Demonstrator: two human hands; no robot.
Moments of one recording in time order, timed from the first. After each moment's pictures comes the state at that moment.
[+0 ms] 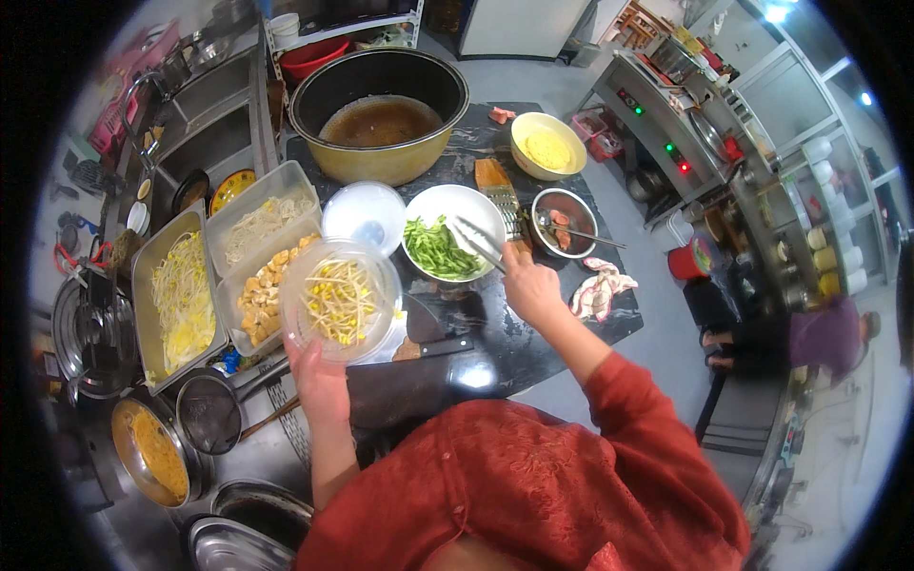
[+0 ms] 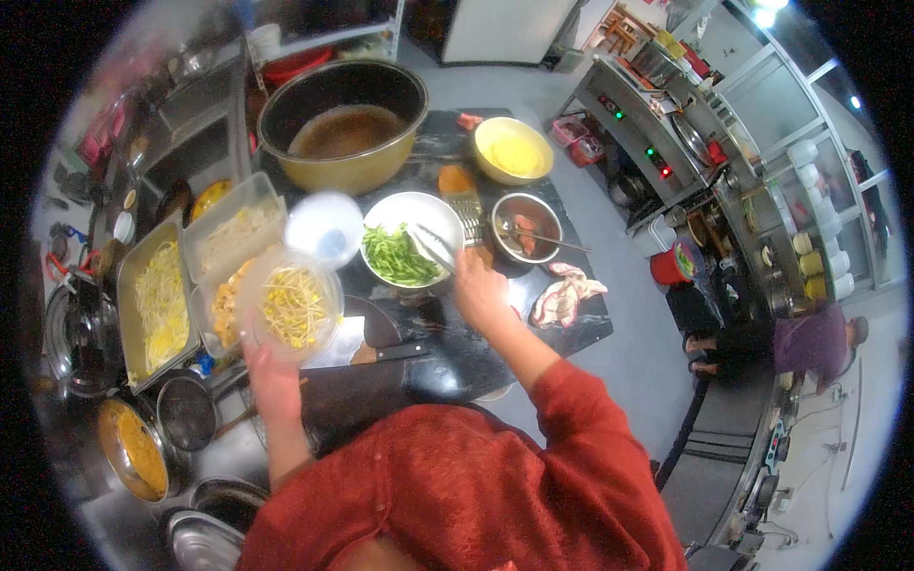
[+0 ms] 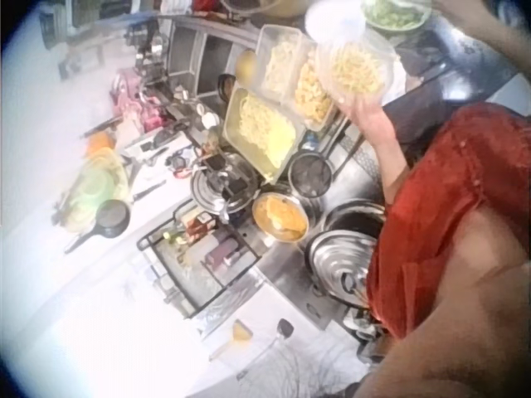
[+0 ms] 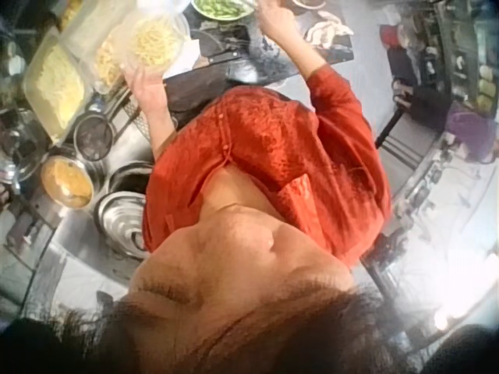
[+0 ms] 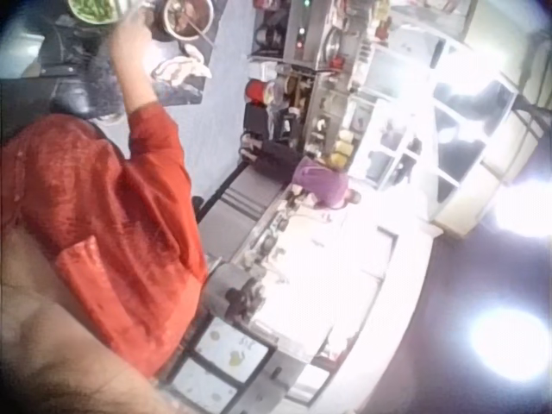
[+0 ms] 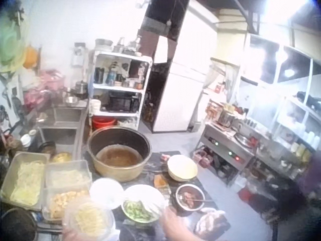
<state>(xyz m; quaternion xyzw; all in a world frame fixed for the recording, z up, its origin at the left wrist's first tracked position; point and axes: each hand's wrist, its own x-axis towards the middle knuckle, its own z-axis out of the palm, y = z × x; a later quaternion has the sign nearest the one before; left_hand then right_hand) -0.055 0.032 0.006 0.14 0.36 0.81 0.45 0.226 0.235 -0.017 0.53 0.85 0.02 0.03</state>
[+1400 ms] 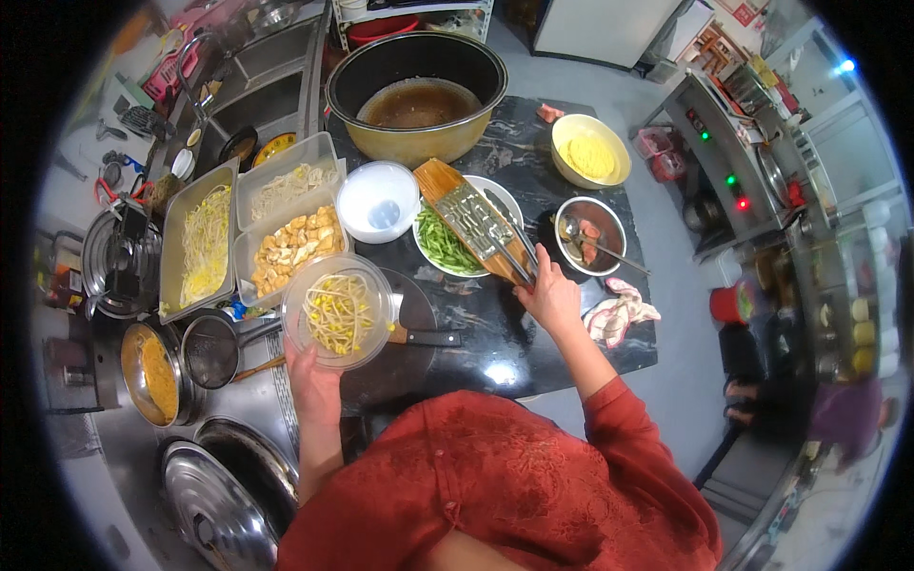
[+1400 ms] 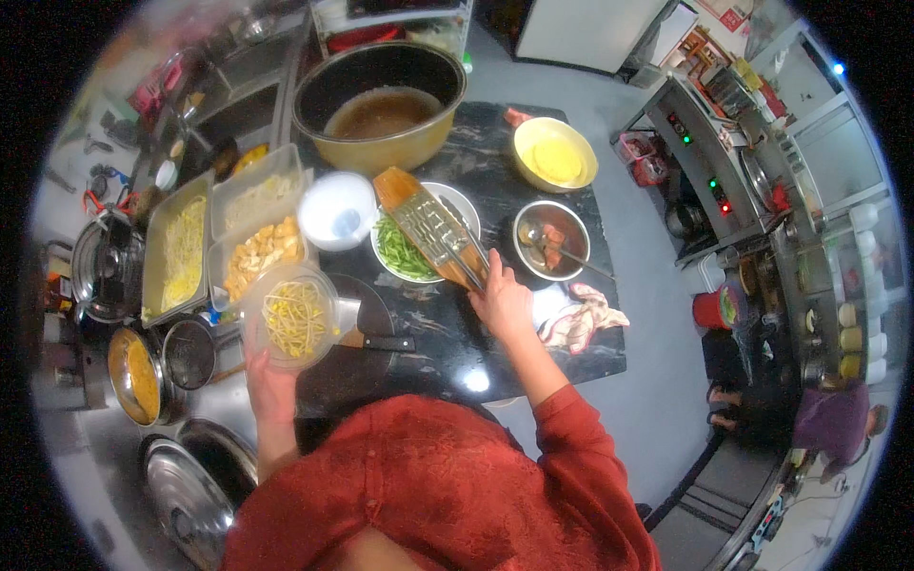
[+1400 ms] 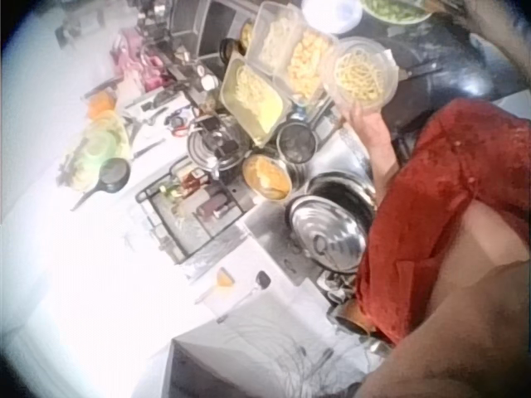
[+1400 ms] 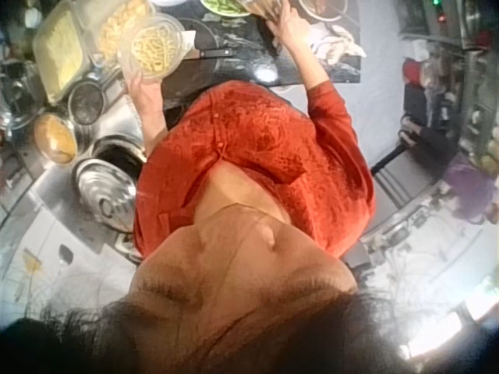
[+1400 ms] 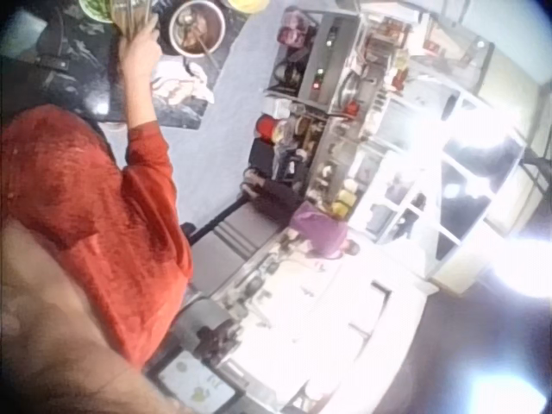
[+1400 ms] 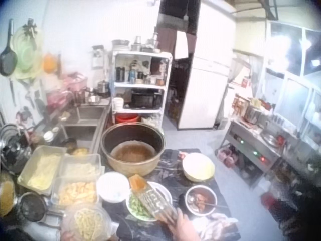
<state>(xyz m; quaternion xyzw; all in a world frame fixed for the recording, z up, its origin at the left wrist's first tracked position) 0.000 0.001 0.025 0.10 0.42 0.80 0.41 0.270 0.251 -0.033 0.53 0.84 -0.09 -0.08</state>
